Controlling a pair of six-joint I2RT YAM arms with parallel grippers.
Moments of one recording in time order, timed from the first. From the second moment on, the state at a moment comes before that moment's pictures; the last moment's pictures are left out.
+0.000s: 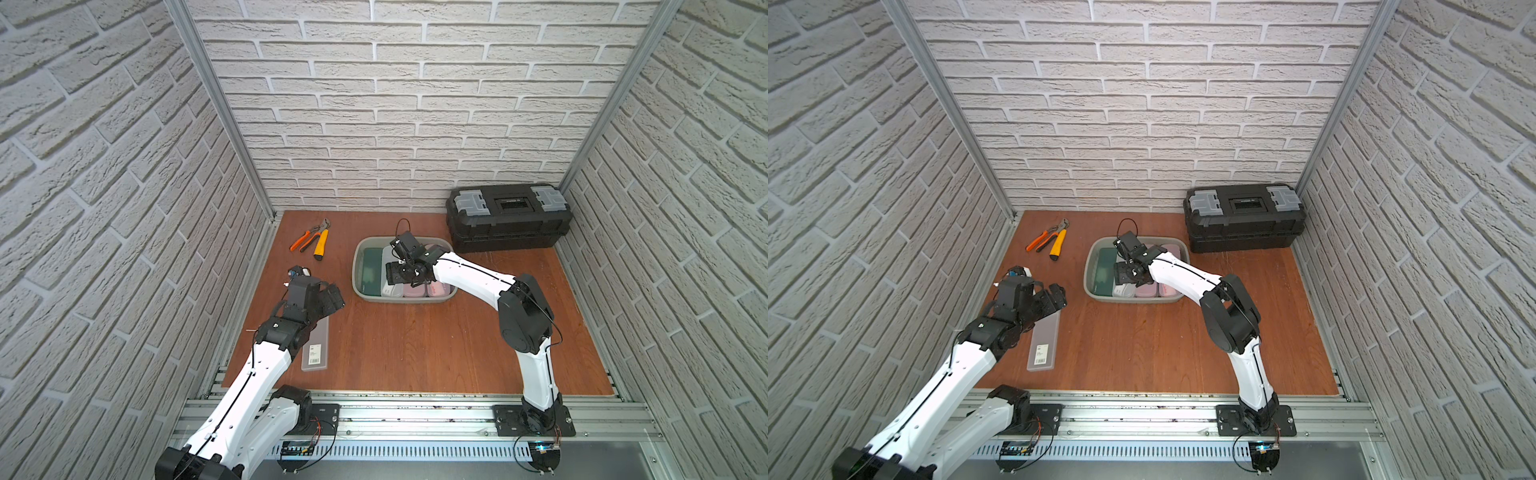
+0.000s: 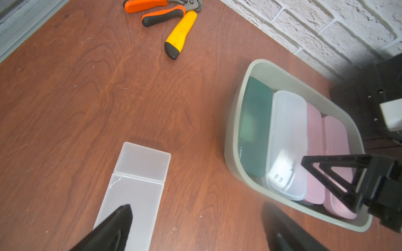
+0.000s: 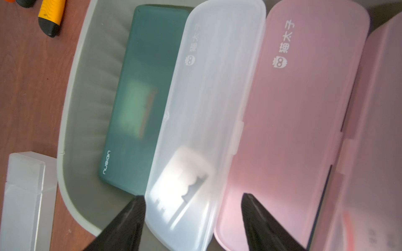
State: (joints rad) left arm -0.26 0.86 0.66 -0.56 -0.15 -0.62; right arm 0.67 2.09 1.72 -0.67 0.07 0.52
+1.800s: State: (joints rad) left arm -0.22 1.01 0.46 -0.59 -0.22 -0.69; right arm 0.69 1.72 1.26 -0.47 -0.02 0.29
